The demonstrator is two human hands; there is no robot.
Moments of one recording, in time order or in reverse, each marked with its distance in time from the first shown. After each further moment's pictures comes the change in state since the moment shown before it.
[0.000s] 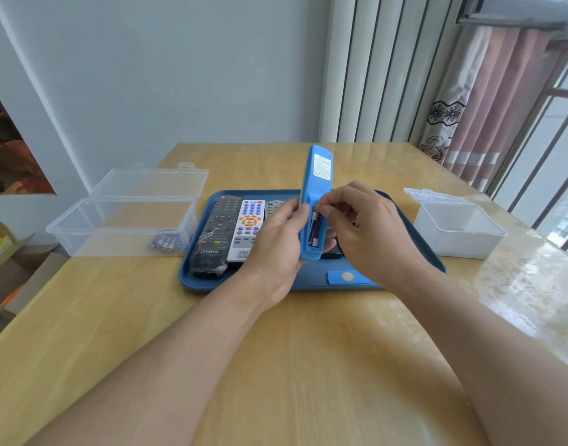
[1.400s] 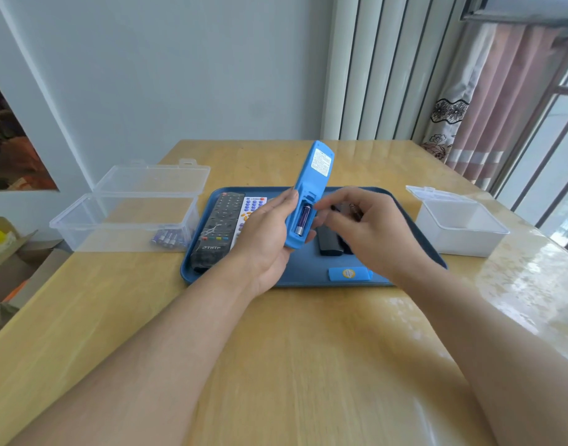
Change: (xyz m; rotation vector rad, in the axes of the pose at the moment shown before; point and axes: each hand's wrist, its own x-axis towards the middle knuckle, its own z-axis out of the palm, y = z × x) left_hand 0.006 0.012 -0.013 0.024 0.080 -0.045; right_hand -0.001 0.014 -0.004 0.234 -0.102 0.140
